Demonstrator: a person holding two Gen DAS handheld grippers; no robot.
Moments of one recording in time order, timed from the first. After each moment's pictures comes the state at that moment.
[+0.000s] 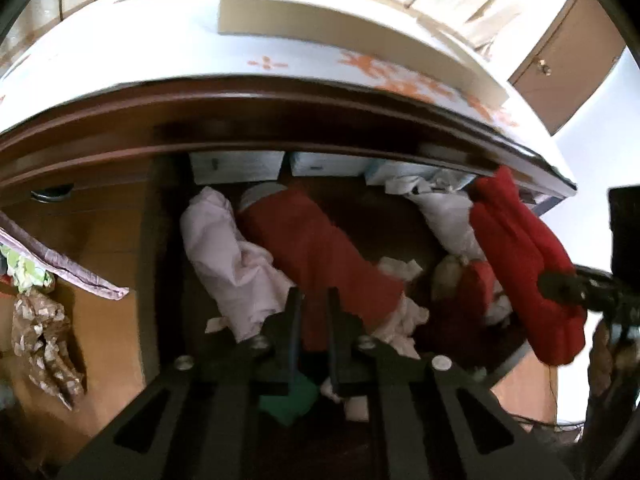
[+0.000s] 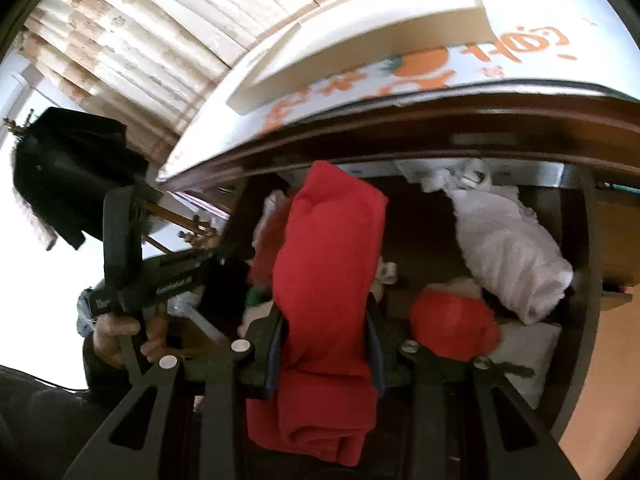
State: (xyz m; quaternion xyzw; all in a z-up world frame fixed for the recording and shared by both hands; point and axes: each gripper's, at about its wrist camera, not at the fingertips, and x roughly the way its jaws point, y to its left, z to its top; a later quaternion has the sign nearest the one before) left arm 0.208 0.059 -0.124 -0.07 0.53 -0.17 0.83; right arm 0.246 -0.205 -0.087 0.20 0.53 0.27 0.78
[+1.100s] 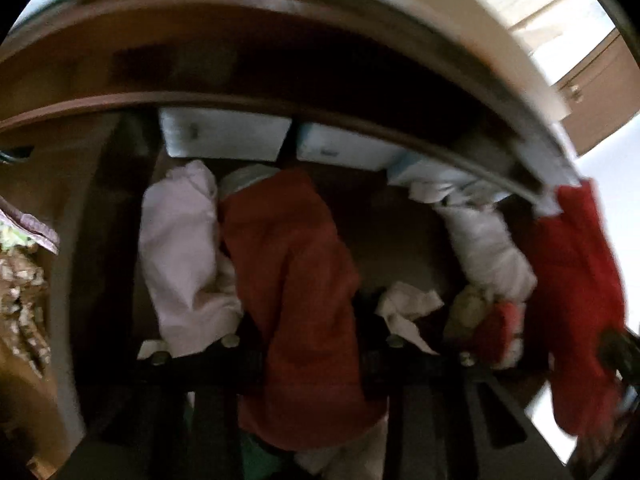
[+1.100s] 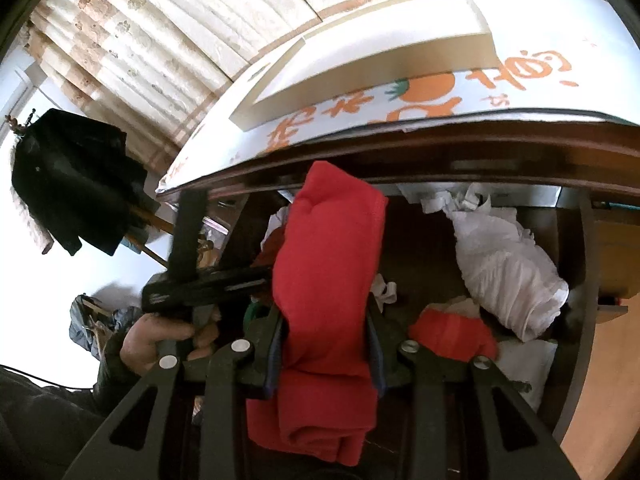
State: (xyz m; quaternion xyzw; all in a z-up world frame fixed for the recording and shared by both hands) left arm 0.251 0.029 -0.165 -0.13 0.57 -0.15 0.80; right arm 0.245 -0.204 -0.081 0.19 0.51 0.25 0.80
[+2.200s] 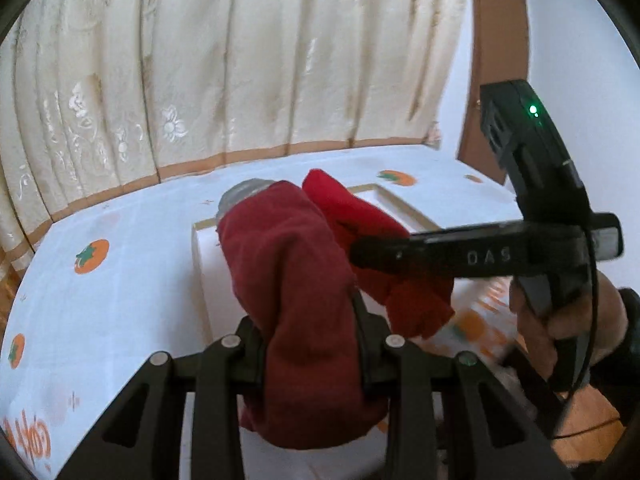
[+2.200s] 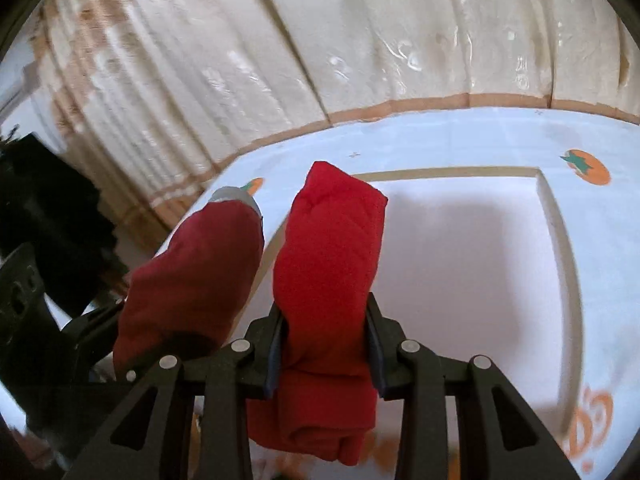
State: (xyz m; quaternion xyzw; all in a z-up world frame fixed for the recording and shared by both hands) left arm 0.395 0.044 0.033 0.05 0.31 -0.24 0.92; right arm 0.476 -0.139 0.006 0.14 0.41 0.20 0.88
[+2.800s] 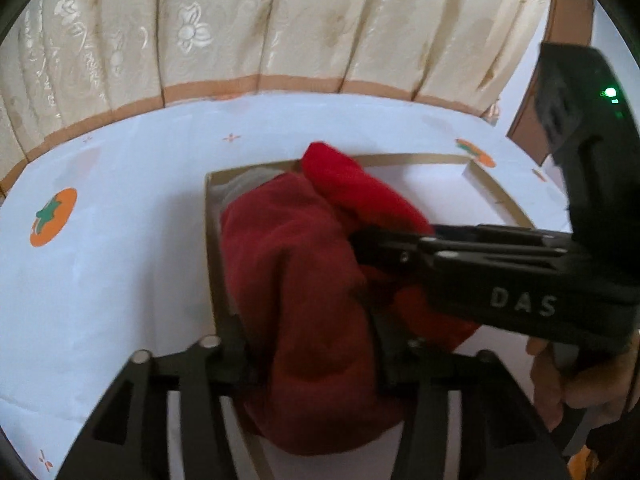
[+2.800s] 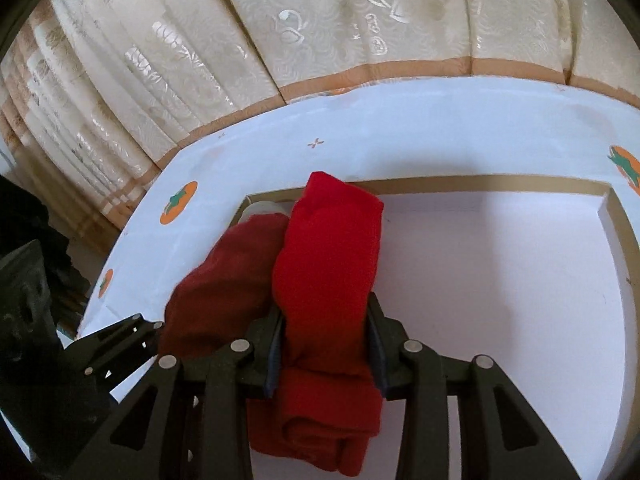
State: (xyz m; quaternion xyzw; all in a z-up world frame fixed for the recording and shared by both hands) left arm 0.509 0.044 -0.040 0.01 0.43 -0.21 0.88; right arm 0.584 -0.109 -0.046 0.13 0.46 0.14 0.87
